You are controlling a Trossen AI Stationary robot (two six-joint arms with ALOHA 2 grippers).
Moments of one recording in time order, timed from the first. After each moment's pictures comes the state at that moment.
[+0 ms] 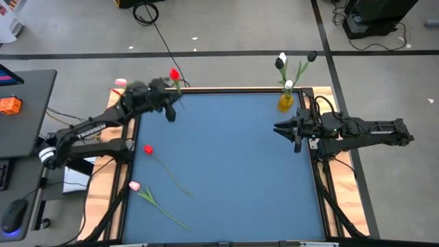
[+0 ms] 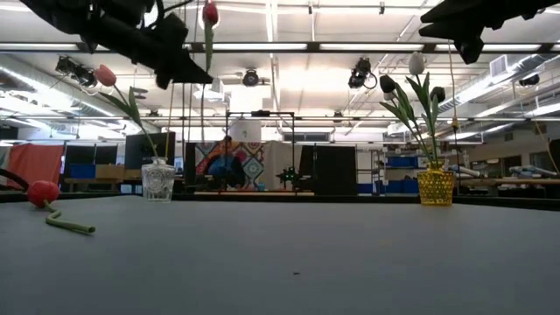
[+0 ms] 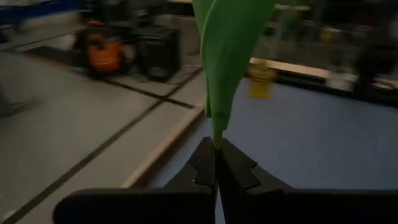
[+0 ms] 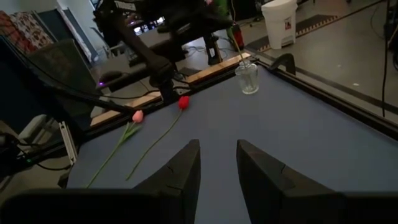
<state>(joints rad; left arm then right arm) 0.66 0.90 0.64 0.03 0.14 0.06 0.04 0.51 0.61 -0.33 0.23 0.40</state>
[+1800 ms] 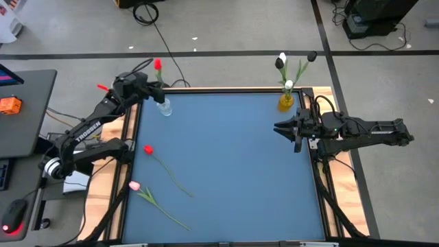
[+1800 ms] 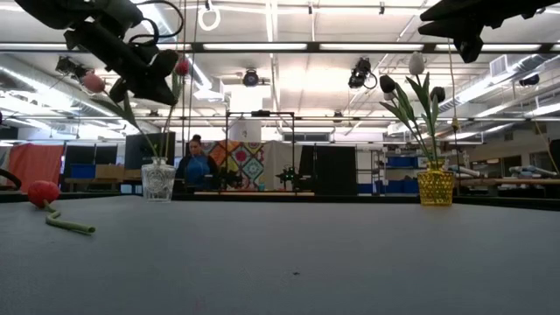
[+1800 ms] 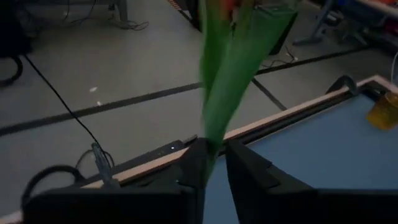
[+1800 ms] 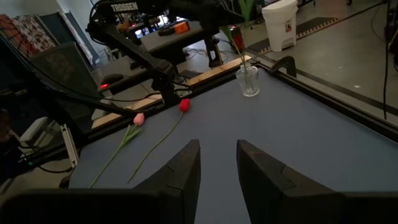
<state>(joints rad) 0.96 0.86 0.70 -0.22 -0.01 -0.19 0.04 0.51 0.61 -0.31 0.23 0.40</state>
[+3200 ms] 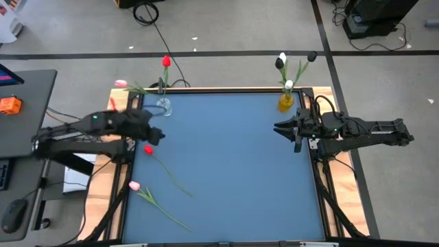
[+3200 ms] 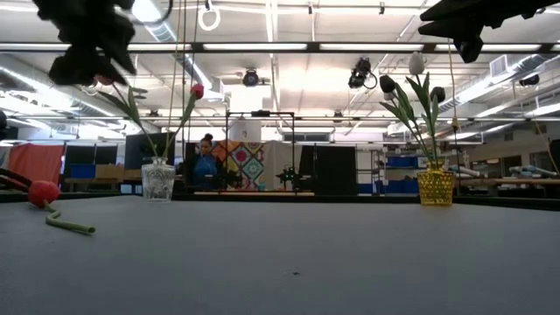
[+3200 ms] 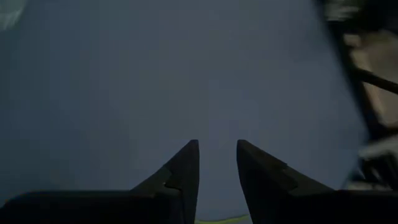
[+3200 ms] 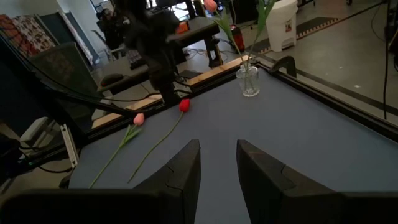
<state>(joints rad) 0.20 0.66 0.79 -0.92 -0.01 -0.93 0.04 0.51 0.61 -0.31 0.23 0.40</state>
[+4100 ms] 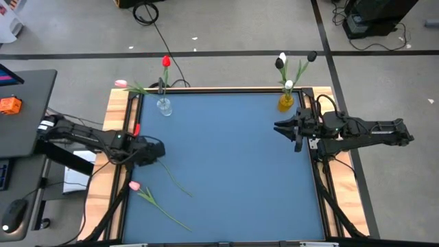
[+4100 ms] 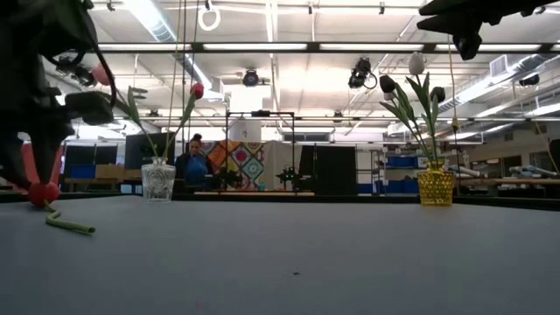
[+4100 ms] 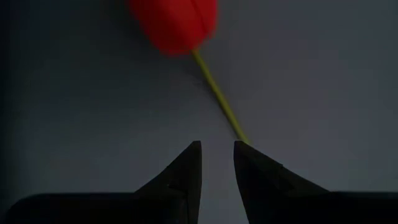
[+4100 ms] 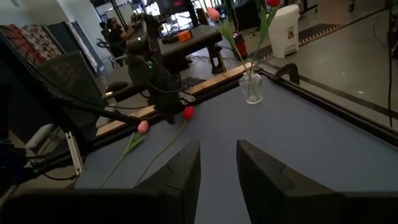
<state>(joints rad) -0.19 0.73 0.40 -0.89 -0.03 -2.08 0.04 0.51 0.61 -0.28 0.23 0.40</state>
